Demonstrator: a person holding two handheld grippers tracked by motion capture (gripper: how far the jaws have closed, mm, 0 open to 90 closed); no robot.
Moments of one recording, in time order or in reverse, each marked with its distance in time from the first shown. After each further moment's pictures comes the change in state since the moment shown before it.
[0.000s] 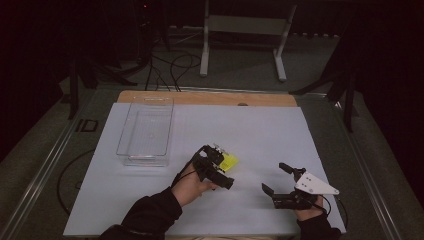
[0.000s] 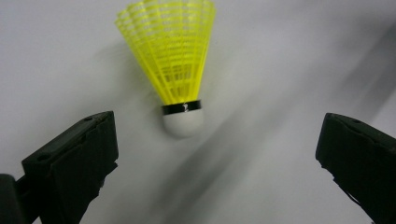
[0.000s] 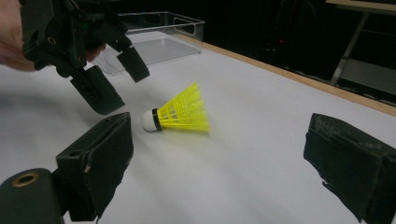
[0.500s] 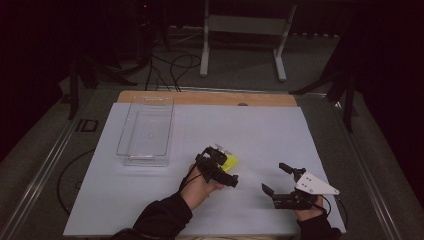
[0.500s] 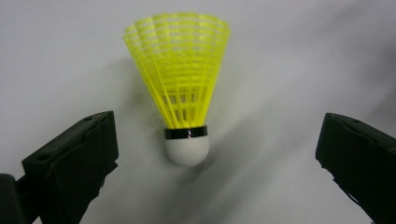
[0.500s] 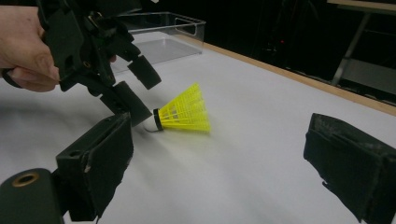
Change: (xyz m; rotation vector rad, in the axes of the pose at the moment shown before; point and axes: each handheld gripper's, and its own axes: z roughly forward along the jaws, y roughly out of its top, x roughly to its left) left arm -0.005 0.002 0.015 -0.064 0.062 -0.066; right arm 0.000 0.000 0.000 -0.001 0.005 0.003
